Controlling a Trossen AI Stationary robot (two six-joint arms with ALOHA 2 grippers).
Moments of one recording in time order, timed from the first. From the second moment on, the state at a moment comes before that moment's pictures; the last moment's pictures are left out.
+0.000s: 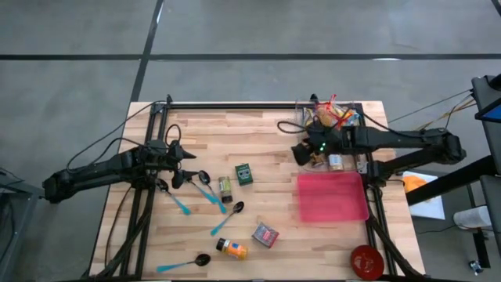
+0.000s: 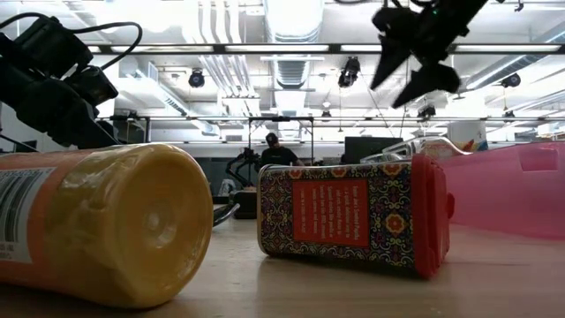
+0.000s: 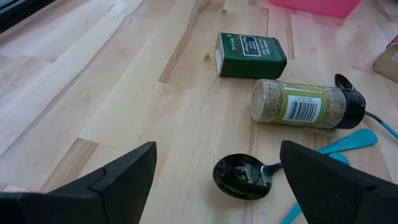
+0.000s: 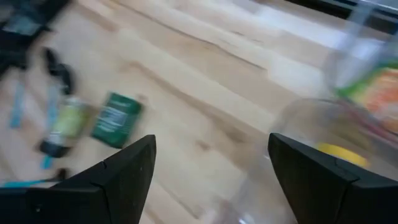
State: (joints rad) left arm 0.36 0.29 0.12 -0.41 0.17 -0.01; right arm -0.10 1.15 0.93 -0.62 0.29 0.80
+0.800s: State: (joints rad) left arm 0.36 0.29 0.12 -0.41 0.17 -0.01; right arm -0.01 1.83 1.20 -0.18 0.30 0.78
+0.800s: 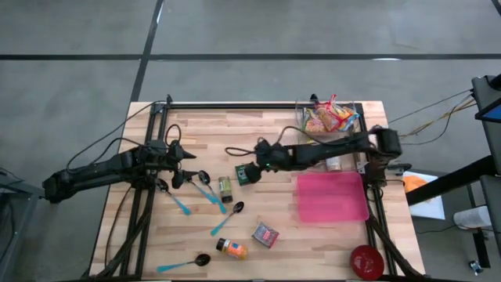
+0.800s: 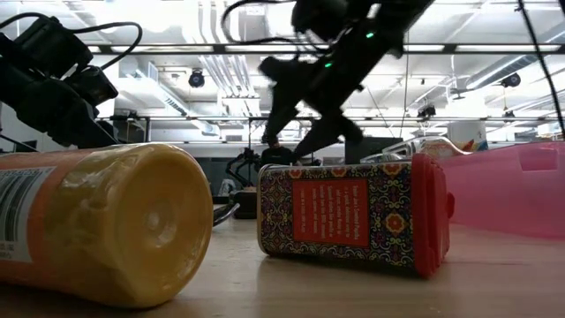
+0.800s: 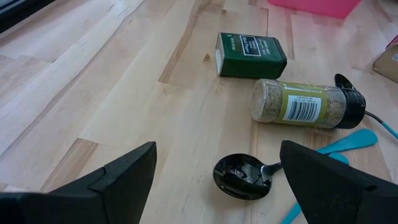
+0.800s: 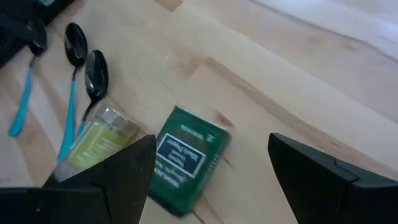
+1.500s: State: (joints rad) left arm 0.36 0.29 0.12 -0.41 0.17 -0.01; right arm 0.04 2.07 1.44 -0.32 0.44 0.85
